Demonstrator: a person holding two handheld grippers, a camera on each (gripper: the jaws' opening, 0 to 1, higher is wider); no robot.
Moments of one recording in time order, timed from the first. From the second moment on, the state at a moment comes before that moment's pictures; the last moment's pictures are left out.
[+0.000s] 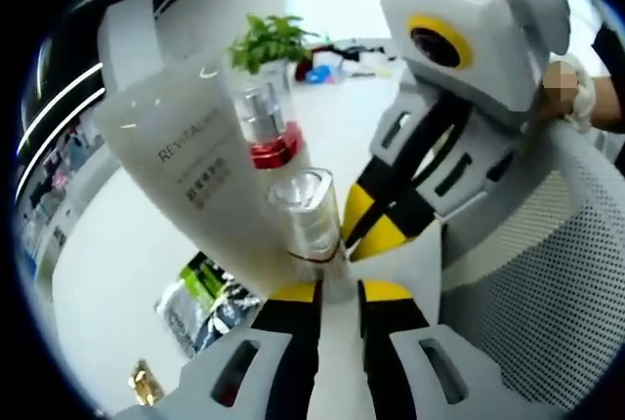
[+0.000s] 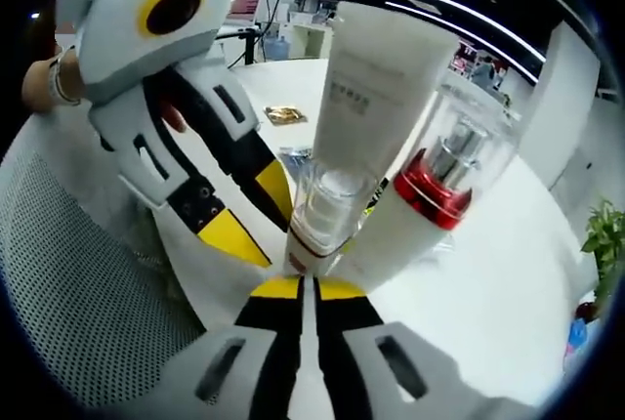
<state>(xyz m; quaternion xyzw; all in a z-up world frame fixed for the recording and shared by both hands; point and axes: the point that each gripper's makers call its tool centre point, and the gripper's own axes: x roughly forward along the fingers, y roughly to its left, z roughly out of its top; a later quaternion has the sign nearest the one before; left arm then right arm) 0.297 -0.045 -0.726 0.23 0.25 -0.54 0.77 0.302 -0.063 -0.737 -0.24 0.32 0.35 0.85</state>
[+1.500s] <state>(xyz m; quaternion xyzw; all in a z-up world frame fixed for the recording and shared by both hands) 0.295 -0.030 -0.734 0.24 0.27 -0.54 0.76 0.308 -0.062 -0.740 -0.25 0.32 0.35 0.85</state>
